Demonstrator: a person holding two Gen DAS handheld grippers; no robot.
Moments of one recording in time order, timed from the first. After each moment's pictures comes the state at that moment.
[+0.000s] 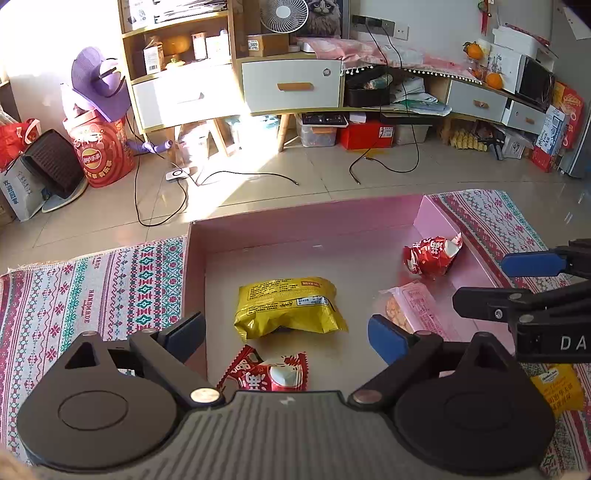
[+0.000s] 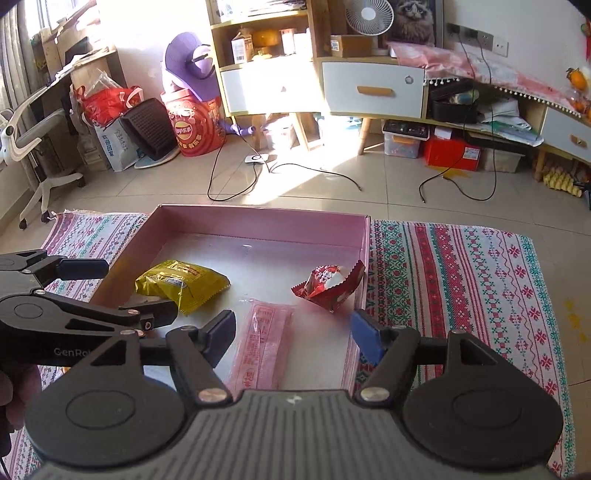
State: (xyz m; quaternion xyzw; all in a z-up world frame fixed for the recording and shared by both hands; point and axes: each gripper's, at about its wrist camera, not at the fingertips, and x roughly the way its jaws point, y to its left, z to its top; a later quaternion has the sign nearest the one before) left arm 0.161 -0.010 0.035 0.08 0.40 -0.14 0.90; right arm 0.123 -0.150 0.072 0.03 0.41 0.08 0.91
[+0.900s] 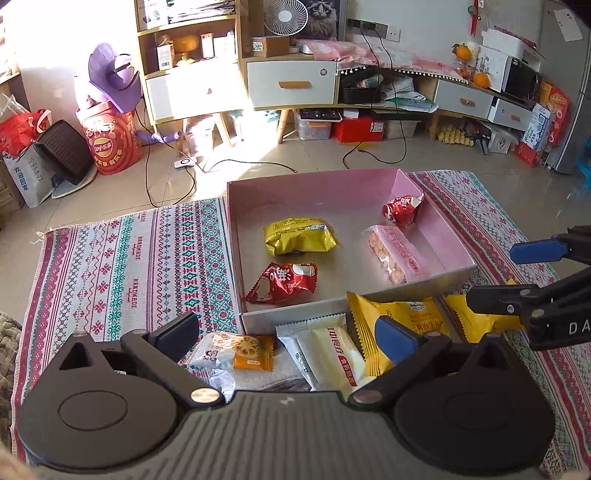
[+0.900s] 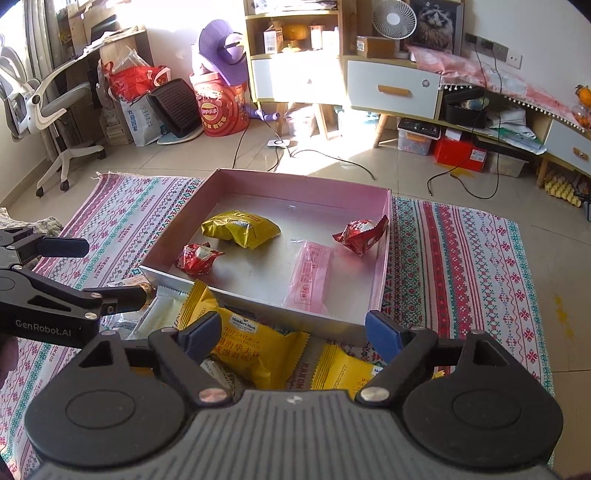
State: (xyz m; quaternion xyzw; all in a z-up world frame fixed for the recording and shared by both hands) left arm 0.082 0.031 0.056 0.07 0.41 -0.15 0.90; right arm 0.057 -0.127 0.090 0.00 0.43 0.09 0.90
